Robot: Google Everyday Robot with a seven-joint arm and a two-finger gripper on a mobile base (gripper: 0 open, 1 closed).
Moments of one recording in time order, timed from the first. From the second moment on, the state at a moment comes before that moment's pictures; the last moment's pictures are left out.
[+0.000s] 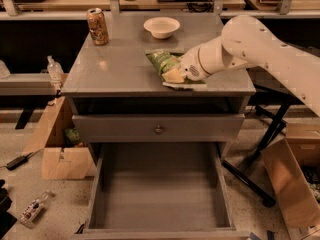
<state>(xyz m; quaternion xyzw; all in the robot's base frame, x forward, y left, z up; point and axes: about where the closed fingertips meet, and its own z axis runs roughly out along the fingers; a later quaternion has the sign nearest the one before) 0.695 -0.049 0.836 -0.46 0.77 0.16 0.40</state>
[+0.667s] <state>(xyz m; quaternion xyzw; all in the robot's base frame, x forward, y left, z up) 0.695 -0.049 0.836 -0.46 0.77 0.16 0.40</state>
